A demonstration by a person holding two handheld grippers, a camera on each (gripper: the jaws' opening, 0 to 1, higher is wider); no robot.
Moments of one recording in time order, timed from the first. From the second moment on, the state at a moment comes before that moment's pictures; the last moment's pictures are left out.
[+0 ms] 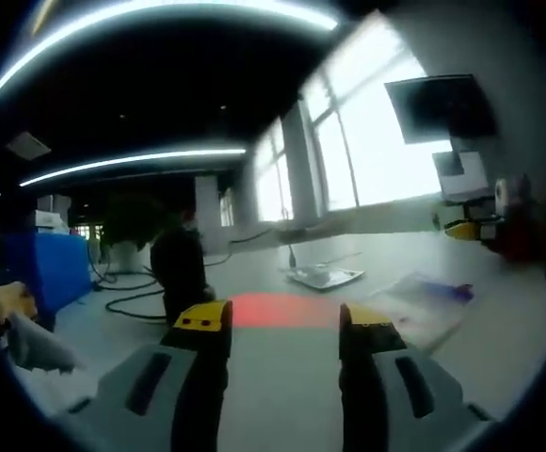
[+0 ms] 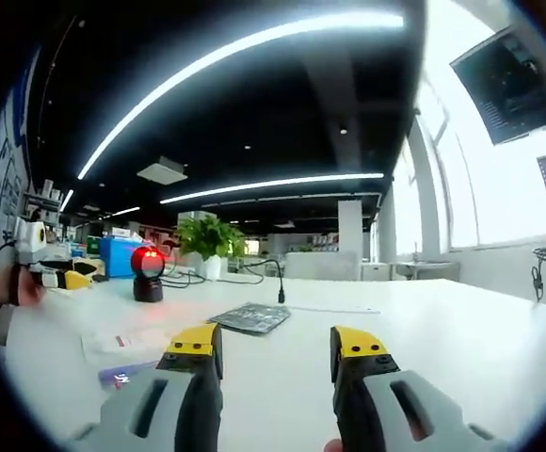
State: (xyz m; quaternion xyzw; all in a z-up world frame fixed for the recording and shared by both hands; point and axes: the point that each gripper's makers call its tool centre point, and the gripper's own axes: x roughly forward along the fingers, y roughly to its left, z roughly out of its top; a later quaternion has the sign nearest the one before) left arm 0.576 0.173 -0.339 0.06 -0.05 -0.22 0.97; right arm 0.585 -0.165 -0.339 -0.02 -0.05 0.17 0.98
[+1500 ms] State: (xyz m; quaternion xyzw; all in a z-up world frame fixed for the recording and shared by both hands) left arm 0.582 0.177 -0.347 0.08 -0.04 -0.21 0.97; right arm 0.553 -0.083 -0.301 -0.06 -0.07 0.23 0.97
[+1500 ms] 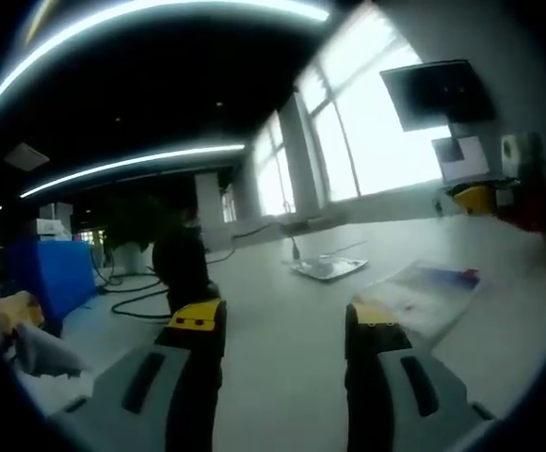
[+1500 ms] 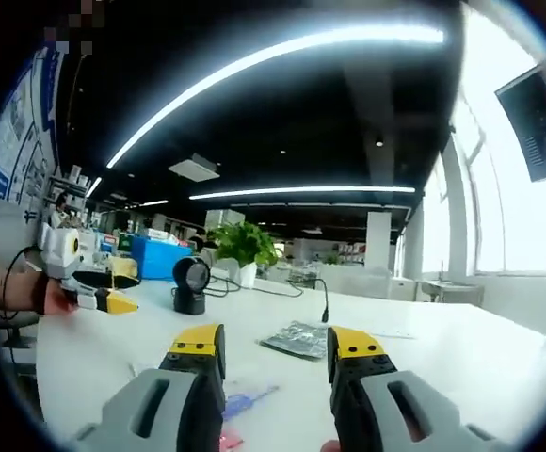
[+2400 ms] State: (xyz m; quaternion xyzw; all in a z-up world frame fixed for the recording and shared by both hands) left arm 0.582 0.177 -0.345 0.08 -0.05 -0.21 0.97; right arm 0.551 0.019 -0.337 -0.11 -0.03 0.32 0.94
